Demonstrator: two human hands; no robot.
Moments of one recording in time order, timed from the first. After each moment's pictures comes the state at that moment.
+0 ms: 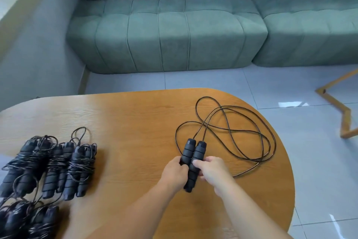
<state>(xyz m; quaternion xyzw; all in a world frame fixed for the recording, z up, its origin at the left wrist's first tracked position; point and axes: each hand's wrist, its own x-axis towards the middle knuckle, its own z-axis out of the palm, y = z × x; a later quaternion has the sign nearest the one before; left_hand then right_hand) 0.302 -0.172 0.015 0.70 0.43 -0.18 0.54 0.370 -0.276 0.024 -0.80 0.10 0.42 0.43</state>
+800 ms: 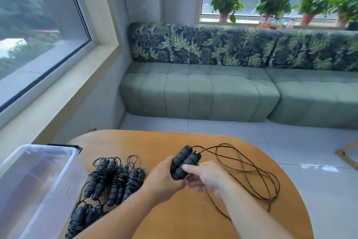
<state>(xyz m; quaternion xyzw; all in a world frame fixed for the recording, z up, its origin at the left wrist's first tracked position) 0.182 -0.065 0.194 0.85 0.31 -0.02 0.42 0.302 -0.183 0.209 -0.76 -0.09 0.48 0.43</state>
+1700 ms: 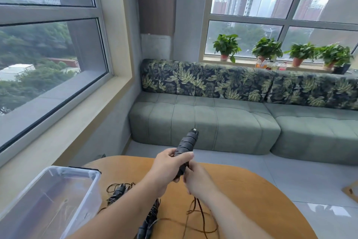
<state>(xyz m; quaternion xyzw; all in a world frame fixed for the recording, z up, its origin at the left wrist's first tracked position) 0.160 -0.009 0.301 0.62 0.30 0.14 0.71 0.235 -0.100 0.274 -0.80 -0.29 0.30 0.43</state>
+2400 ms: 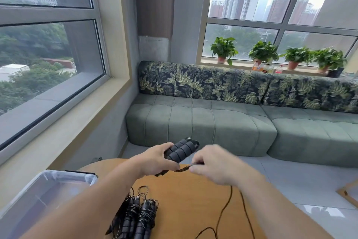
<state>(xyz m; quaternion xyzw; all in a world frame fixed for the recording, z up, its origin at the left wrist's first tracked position) 0.159 0.050 0.321 0.83 0.20 -0.03 0.52 0.267 -0.128 0.372 -0.84 -0.52 0.15 0.12</state>
